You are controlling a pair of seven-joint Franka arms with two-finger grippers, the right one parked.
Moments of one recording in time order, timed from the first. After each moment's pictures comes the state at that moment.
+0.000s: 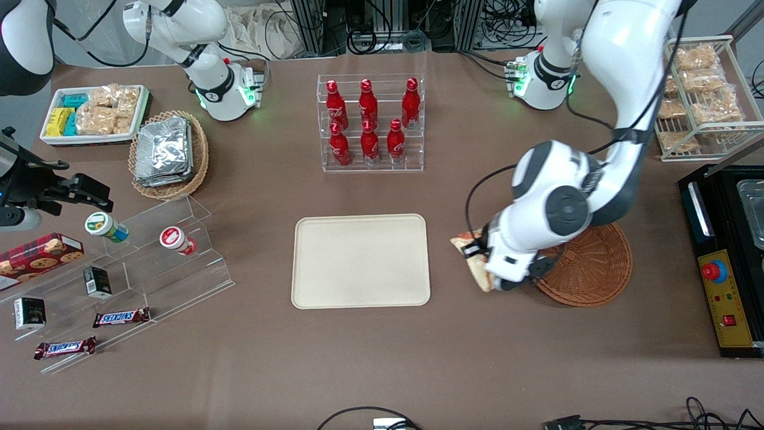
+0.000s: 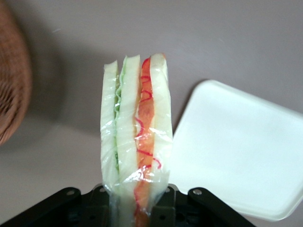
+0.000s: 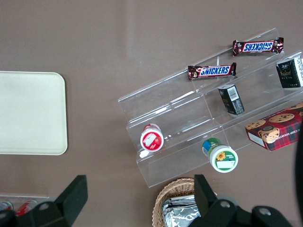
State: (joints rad) arm -0.23 0.53 -0.28 -1.51 -0.05 1.97 -0.73
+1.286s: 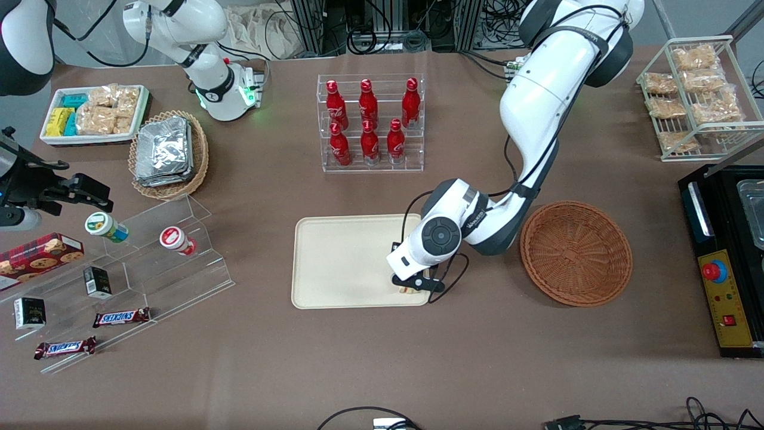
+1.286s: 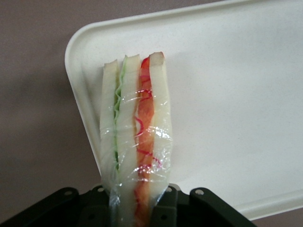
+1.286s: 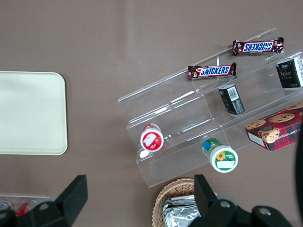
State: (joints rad) arm -0.43 0.88 -0.27 -1.29 0.02 2.07 -0.46
